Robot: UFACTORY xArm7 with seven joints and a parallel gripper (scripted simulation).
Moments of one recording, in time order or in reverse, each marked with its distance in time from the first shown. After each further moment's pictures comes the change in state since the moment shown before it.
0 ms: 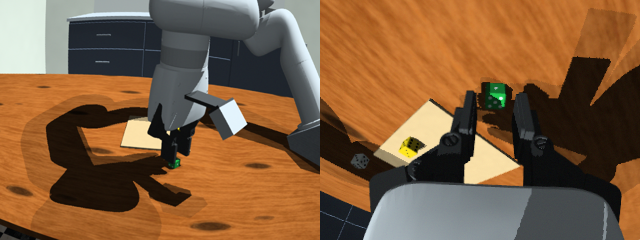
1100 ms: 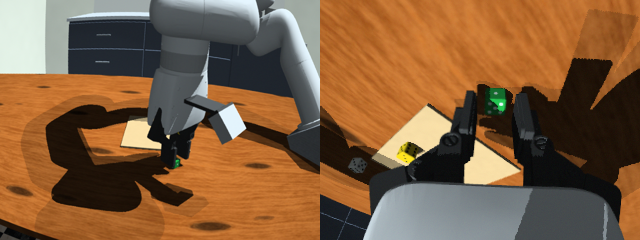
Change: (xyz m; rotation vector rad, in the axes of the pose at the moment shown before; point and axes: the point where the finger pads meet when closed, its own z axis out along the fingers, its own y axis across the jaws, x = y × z) arm 0.000 0.000 0.007 0.000 0.000 0.000
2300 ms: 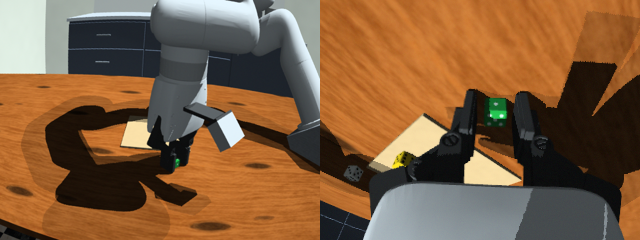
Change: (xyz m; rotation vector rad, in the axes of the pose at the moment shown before) arm 0.000 0.000 0.013 0.000 0.000 0.000
